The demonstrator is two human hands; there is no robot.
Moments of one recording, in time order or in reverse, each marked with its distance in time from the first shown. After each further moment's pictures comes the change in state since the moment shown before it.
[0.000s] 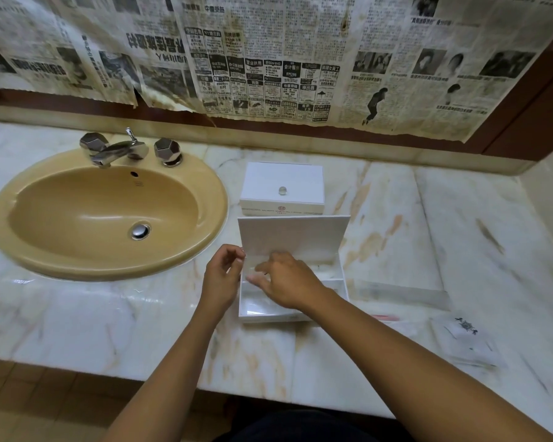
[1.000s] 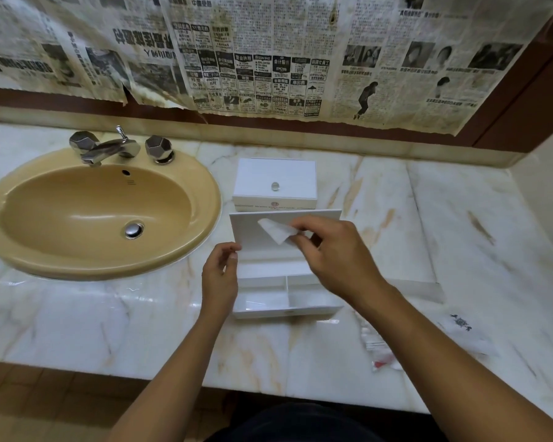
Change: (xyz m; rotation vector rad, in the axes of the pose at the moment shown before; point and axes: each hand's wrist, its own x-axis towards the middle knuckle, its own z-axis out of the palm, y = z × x) left_hand -0.016 0.010 0.016 -0.023 0.135 0.049; right_hand -0.078 0.002 -0.083 0.340 0.614 -0.139
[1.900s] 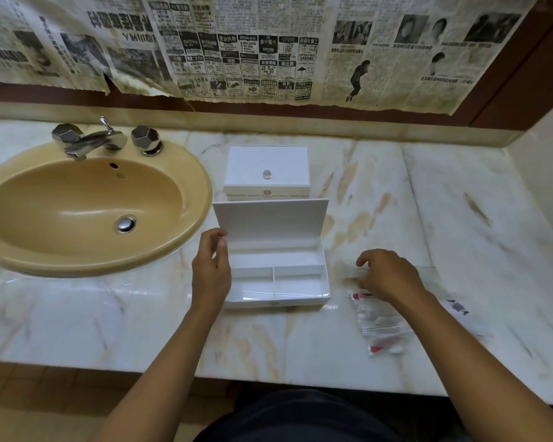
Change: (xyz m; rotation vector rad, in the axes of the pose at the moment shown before) left_hand -0.006 0.013 -0.004 0.238 0.006 0.061; right_hand -0.046 0.123 -0.012 -0.533 -0.404 0.679
